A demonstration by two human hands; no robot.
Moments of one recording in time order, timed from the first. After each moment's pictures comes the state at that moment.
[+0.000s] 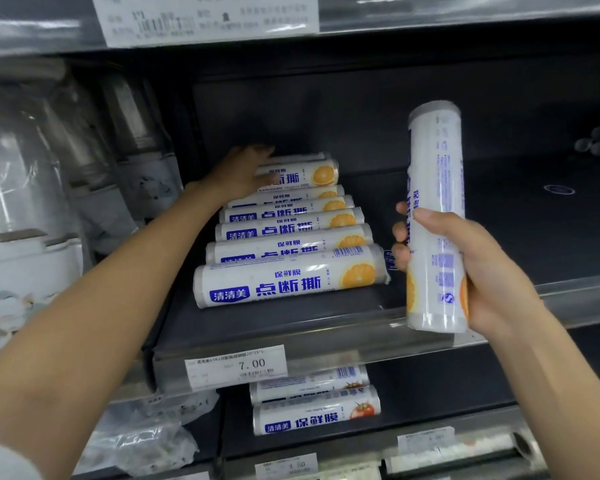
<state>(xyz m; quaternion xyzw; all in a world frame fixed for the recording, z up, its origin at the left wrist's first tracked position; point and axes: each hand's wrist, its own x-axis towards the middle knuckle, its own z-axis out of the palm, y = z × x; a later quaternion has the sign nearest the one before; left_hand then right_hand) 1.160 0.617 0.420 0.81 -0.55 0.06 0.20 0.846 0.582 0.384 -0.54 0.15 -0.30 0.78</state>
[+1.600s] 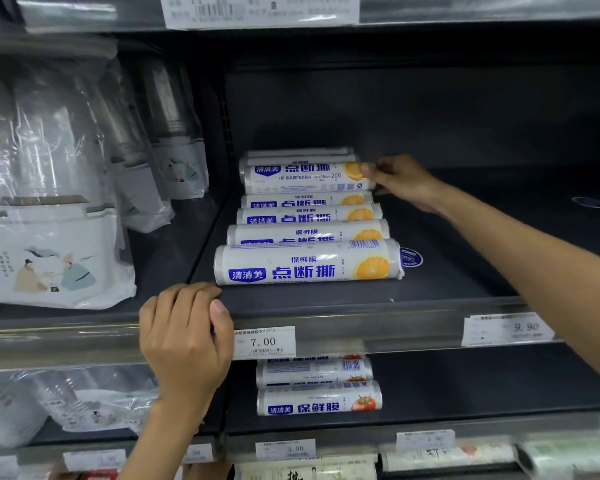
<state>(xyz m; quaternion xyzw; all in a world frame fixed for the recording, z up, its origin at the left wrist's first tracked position) 1.046 0.780 0.267 0.71 -0.34 0.56 0.28 0.981 0.449 0.390 -0.86 0.20 -0.22 0.42</state>
